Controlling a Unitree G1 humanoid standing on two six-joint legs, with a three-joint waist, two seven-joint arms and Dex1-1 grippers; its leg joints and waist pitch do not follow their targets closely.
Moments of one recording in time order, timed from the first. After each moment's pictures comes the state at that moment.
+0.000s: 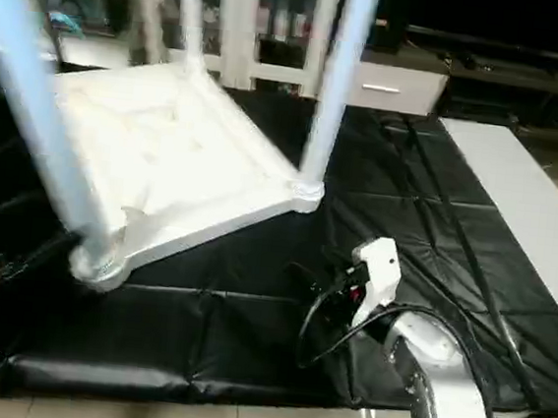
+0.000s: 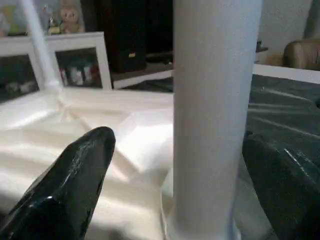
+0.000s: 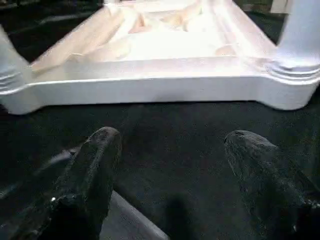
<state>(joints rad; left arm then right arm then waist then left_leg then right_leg) -0.05 0.51 0.27 0.07 -0.41 -0.01 -0.87 -0.08 -0.31 0.01 0.05 0.33 0.27 0.70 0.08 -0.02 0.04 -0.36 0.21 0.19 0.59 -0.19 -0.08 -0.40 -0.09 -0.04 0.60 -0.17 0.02</state>
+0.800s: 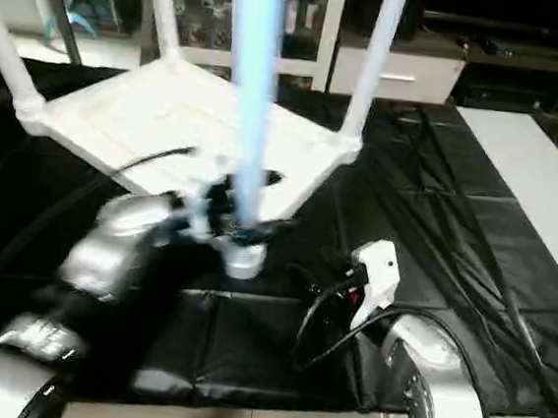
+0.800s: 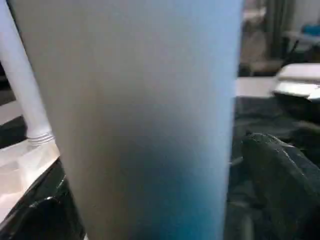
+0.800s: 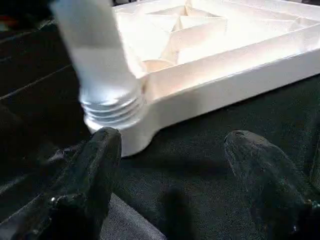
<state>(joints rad) -0.68 0.12 -0.17 0.61 -0.17 -0.14 -0.95 -0.07 -0.32 0.01 0.04 0.32 0.27 0.69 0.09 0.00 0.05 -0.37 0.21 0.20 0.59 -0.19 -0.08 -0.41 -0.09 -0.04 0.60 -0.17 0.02</state>
